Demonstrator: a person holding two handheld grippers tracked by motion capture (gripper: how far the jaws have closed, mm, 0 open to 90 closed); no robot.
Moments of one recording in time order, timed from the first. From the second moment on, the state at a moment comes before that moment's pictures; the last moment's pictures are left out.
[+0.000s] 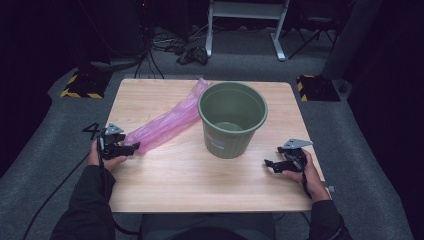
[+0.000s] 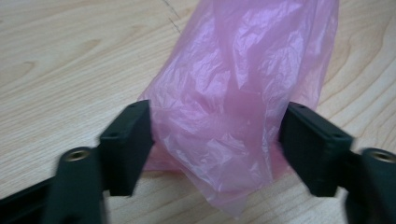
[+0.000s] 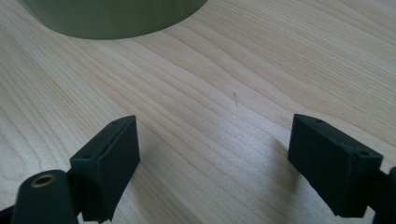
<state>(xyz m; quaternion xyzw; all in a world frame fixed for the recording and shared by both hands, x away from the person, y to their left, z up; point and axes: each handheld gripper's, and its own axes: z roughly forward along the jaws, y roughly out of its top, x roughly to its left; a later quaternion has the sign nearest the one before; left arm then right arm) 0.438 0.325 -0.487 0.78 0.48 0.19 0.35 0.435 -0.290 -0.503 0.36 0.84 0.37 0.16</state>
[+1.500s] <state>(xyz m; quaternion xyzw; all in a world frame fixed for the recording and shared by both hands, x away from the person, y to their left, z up) 0.363 0.196 -0.497 0.86 0.33 0.11 0.36 0.434 -0.291 -0.503 0.36 0.84 0.37 0.17</state>
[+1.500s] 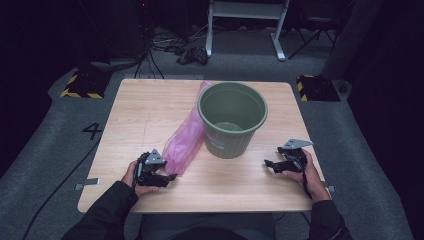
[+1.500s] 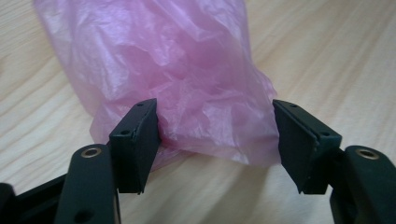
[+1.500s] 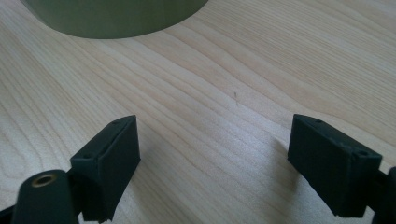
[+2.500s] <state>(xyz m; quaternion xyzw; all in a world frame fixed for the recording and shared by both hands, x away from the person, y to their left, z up) 0.338 0.146 -0.471 0.85 0.31 0.16 0.39 0.433 -0.291 -0.503 0.36 0.84 0.37 0.17</state>
